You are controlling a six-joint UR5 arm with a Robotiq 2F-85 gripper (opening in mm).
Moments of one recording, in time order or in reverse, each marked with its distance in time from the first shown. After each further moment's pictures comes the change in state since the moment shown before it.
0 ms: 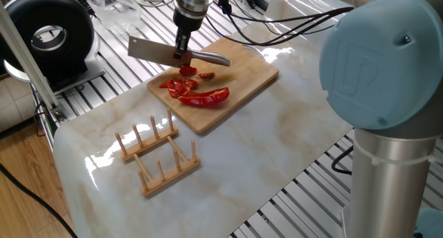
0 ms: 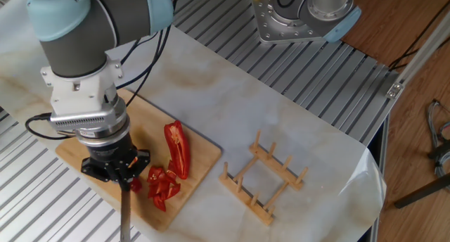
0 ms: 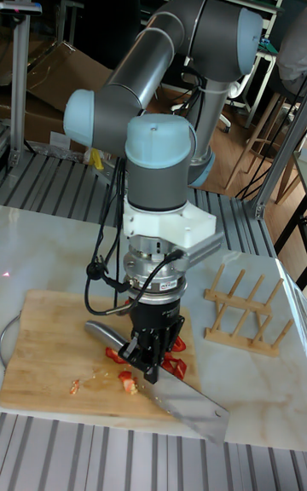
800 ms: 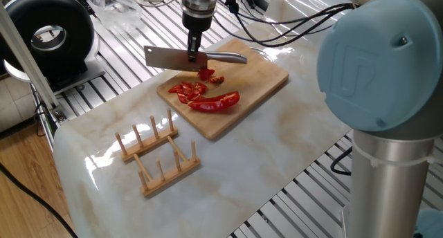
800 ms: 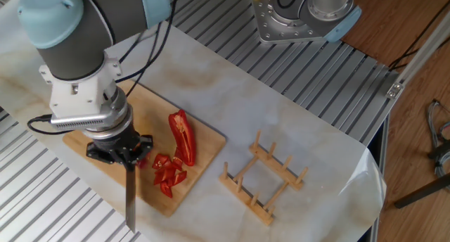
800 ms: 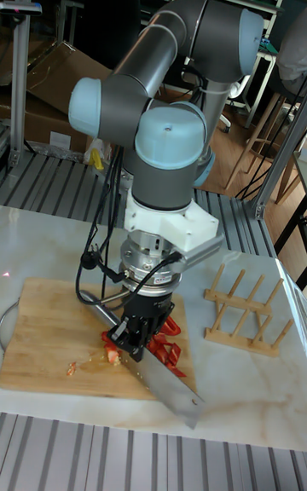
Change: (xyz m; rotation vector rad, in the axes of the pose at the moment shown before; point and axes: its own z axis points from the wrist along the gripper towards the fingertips) arm 0.031 0.001 -0.018 0.008 0.149 0.021
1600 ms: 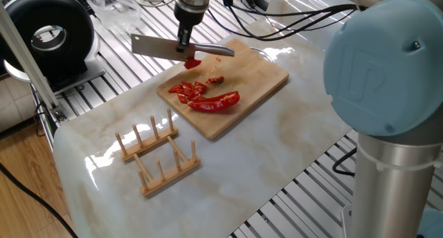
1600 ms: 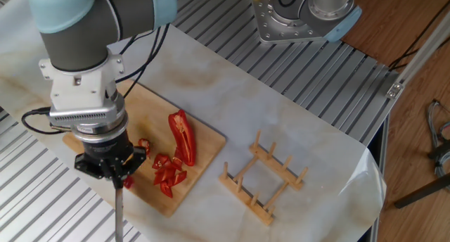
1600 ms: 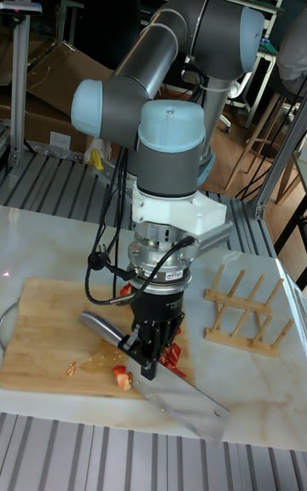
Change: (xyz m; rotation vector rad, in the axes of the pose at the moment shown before) arm -0.044 -0.015 -0.009 0.073 -0.156 -0.043
